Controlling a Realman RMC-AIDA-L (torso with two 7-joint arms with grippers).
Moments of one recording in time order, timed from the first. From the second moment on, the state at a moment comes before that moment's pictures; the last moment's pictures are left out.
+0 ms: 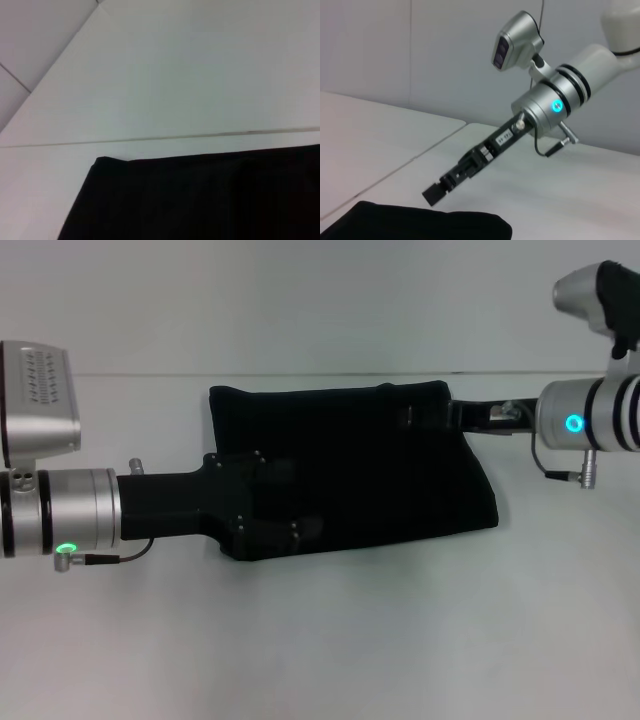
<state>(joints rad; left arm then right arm) -0.66 -2.11 0.56 0.62 2.11 1.54 -1.25 0.94 2.04 -0.75 -0.34 -2.18 -0.81 2.18</state>
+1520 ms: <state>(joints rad) -0.66 -2.12 0.56 0.60 2.06 1.49 -1.29 0.95 2.09 -0.74 -0.29 -2.18 -0.74 2.18</state>
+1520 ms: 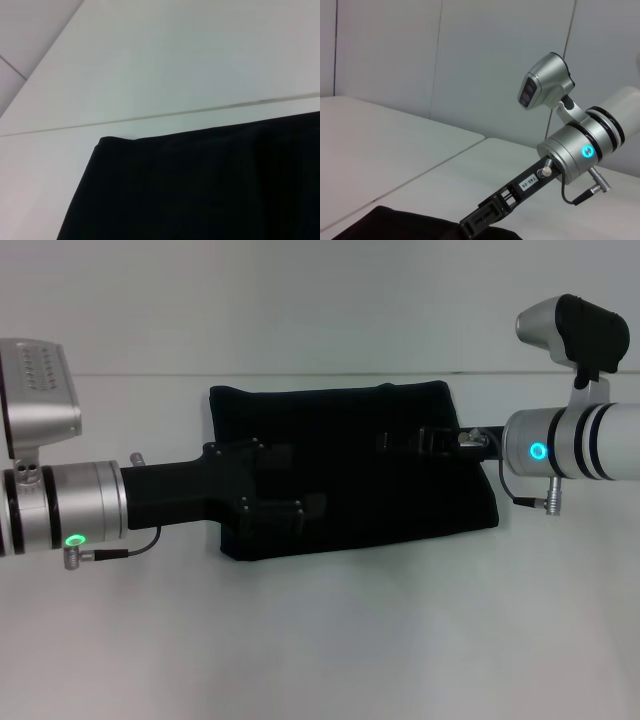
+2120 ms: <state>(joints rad) -0.66 -2.11 0.56 0.59 2.06 1.48 -1.32 0.96 2.09 -0.75 -0.27 -2.16 -0.73 2.18</state>
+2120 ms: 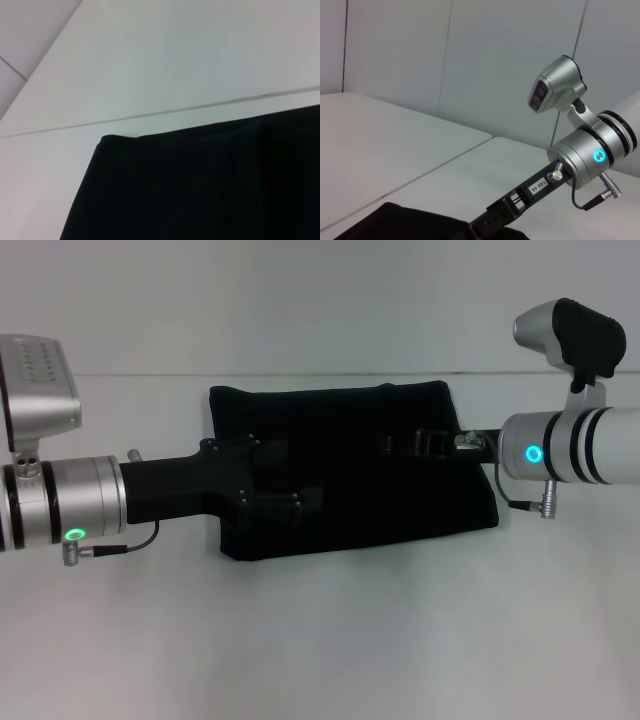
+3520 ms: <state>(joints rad) -0.65 -2.12 0.55 0.59 2.03 1.47 -1.34 0.83 2.07 -0.74 -0.38 -1.90 -0.89 1.90</state>
